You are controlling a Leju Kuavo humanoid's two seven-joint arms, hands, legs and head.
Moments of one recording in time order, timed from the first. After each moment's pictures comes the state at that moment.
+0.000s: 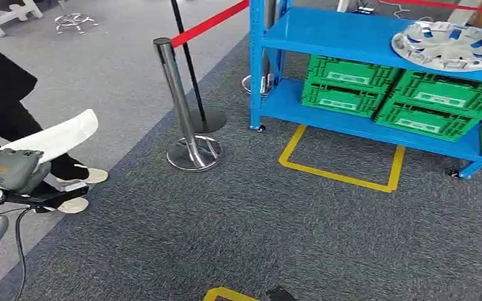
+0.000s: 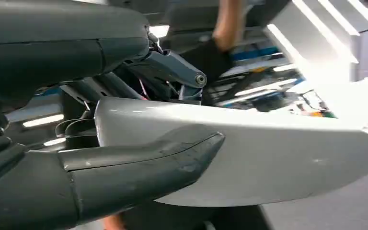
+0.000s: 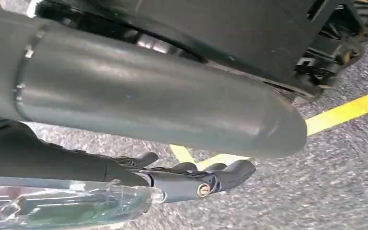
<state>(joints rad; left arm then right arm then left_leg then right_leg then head) -0.67 0.27 -0.49 -0.73 -1.48 0.45 -0.14 -0.11 0.12 1.41 -0.13 -0.96 -0.50 -0.07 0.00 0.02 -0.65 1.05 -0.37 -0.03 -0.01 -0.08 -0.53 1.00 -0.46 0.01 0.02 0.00</state>
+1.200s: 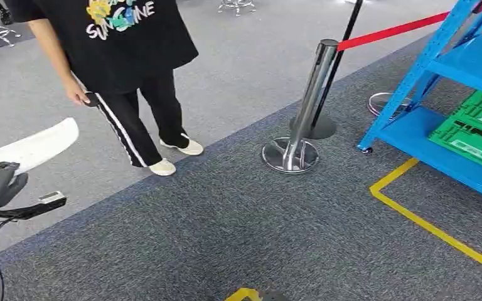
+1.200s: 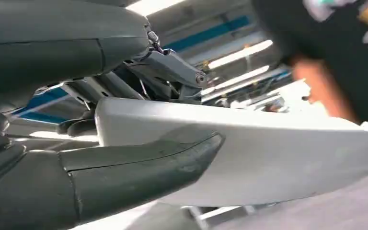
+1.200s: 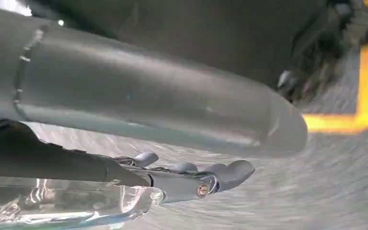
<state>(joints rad) -0.54 0.40 -0.40 -0.79 -1.47 0.50 -0.17 -0.12 0.13 1.47 -0.13 -0.80 -0.45 -0.06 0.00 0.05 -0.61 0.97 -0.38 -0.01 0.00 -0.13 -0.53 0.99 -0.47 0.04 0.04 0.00</state>
